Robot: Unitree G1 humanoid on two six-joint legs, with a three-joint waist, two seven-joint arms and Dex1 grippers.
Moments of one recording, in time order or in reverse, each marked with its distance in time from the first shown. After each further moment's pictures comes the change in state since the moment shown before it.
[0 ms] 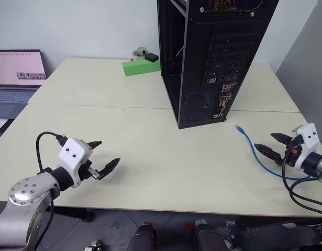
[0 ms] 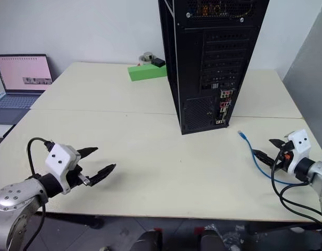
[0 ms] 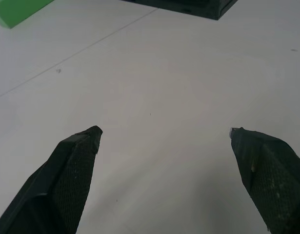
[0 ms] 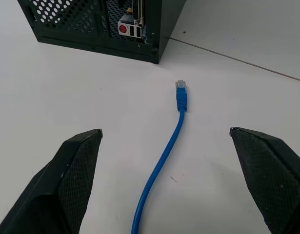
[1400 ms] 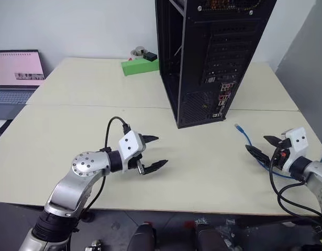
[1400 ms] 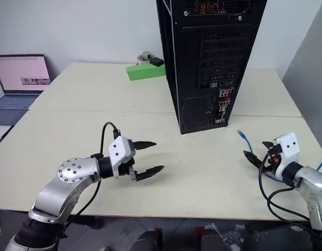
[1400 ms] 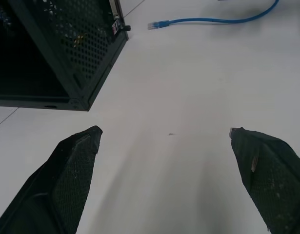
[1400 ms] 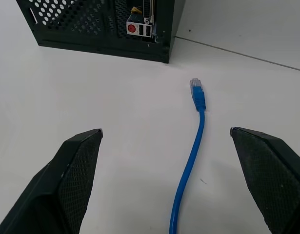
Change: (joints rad) left arm -0.372 -0.076 -0.442 0.117 0.056 -0.095 -0.145; right arm 0.068 0.106 0.013 -0.216 -0.025 0.106 -0.168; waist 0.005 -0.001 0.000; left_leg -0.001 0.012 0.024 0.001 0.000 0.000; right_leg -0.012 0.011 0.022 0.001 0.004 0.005
